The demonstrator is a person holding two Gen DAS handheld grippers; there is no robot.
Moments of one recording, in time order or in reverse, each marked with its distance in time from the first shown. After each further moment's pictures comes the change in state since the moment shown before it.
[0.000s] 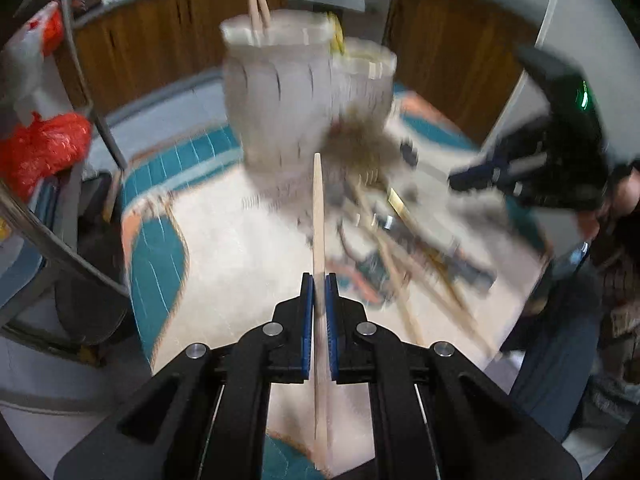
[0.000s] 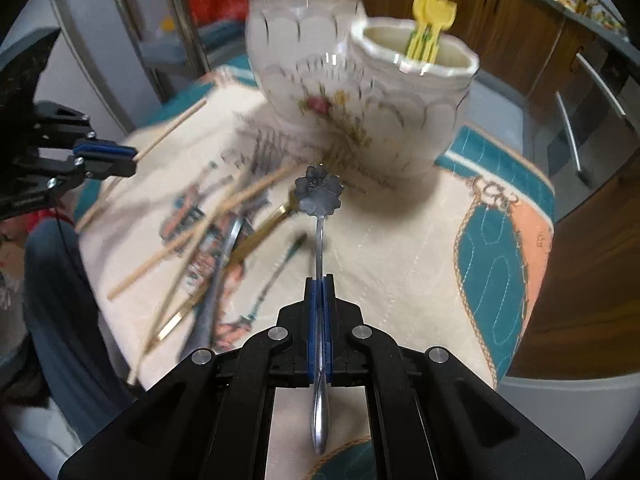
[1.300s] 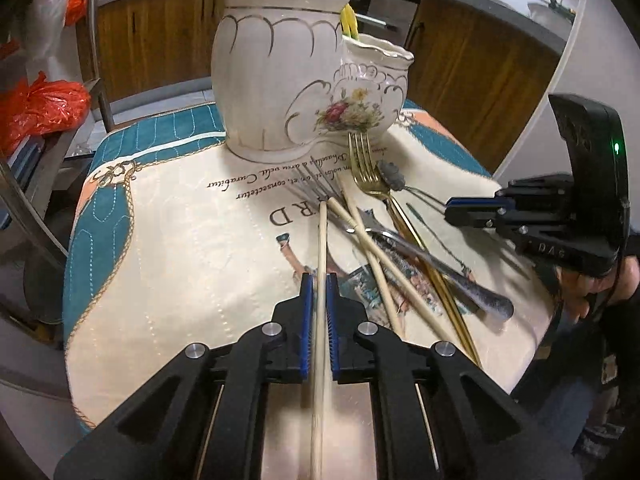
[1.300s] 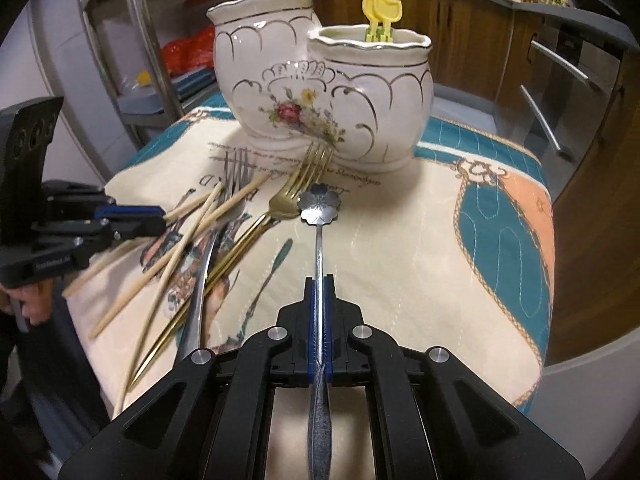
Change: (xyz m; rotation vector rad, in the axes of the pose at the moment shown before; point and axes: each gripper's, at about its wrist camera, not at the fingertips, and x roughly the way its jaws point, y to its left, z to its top) left arm 0.057 -0.013 -0.025 -0.109 -0.036 -0.006; right arm 0.028 -0.005 -0.032 0.115 -0.092 -0.053
